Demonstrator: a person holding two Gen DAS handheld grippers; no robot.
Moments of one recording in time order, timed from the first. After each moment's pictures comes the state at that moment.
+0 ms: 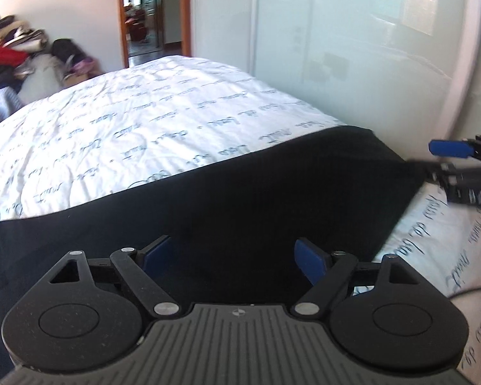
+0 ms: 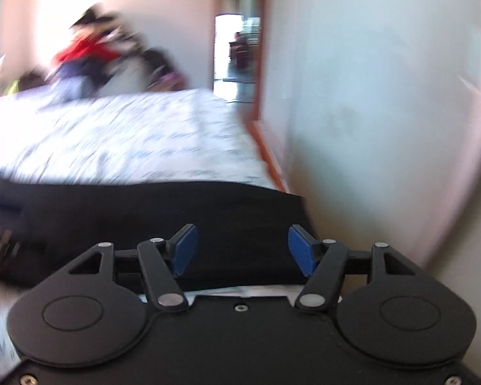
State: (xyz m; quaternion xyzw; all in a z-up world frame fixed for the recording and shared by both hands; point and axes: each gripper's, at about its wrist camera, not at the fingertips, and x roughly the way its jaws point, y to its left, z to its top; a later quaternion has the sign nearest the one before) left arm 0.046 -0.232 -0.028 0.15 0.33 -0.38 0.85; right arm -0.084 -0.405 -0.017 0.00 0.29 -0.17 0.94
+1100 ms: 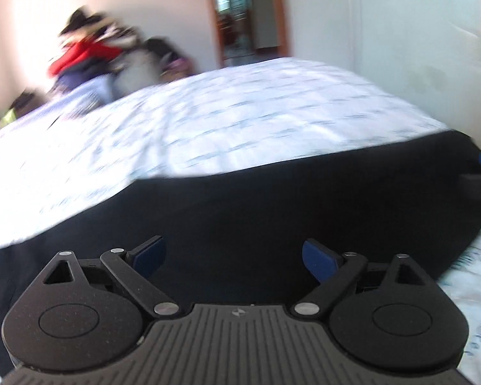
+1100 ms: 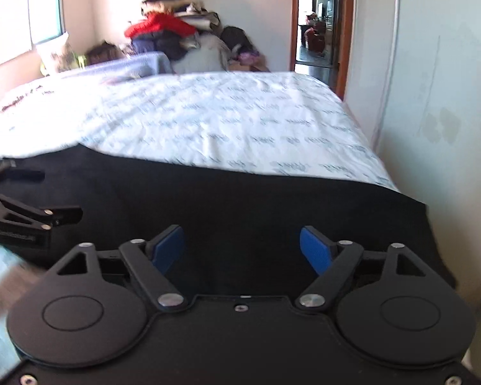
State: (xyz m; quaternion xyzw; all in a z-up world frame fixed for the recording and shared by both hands) left arm 0.067 -0.114 -0.022 0.14 0.32 -0.21 0.91; right arm -0.034 -0.343 -0.011 0.05 0.31 -0.04 0.95
